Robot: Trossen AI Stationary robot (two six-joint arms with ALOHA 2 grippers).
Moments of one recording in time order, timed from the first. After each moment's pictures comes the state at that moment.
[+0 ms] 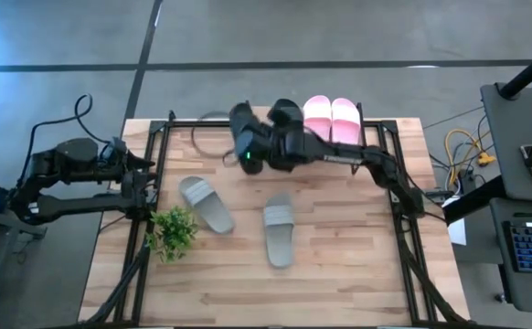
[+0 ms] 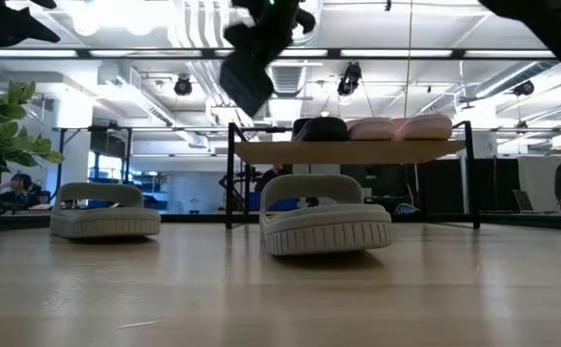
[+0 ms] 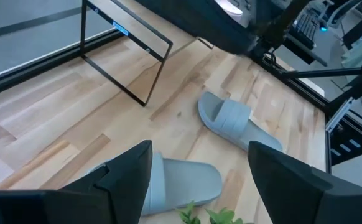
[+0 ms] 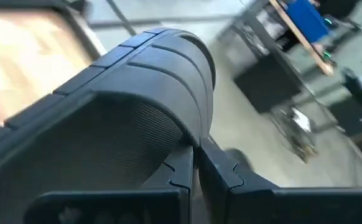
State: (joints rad) left arm 0.23 0.40 1.02 -1.18 -0.06 -0.49; right arm -0.07 2.18 2.34 -1.01 0.88 0.05
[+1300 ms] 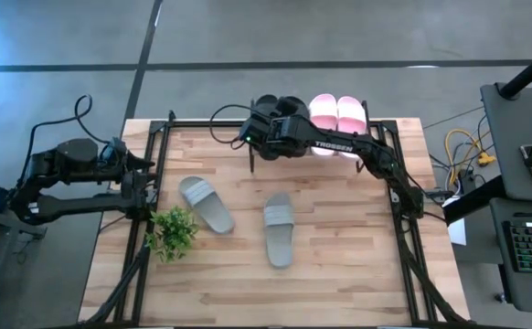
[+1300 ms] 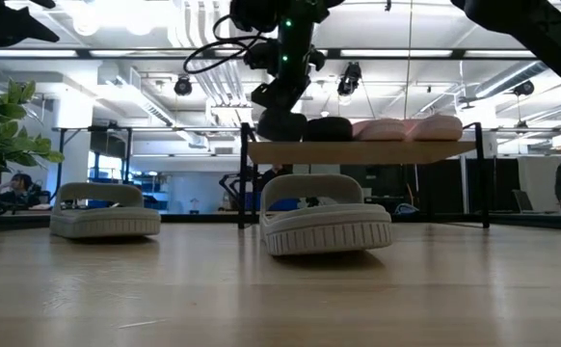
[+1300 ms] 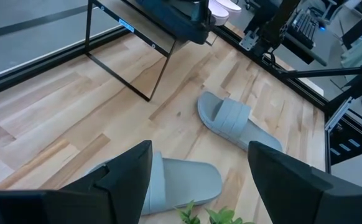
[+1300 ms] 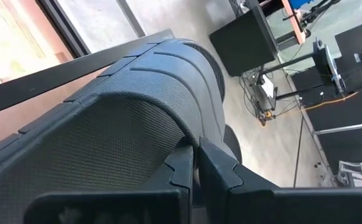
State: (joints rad) left arm 0.23 0.39 1.02 -1.18 -0.06 -0.49; right arm -0.23 2.21 2.22 -1.06 0.92 0.00
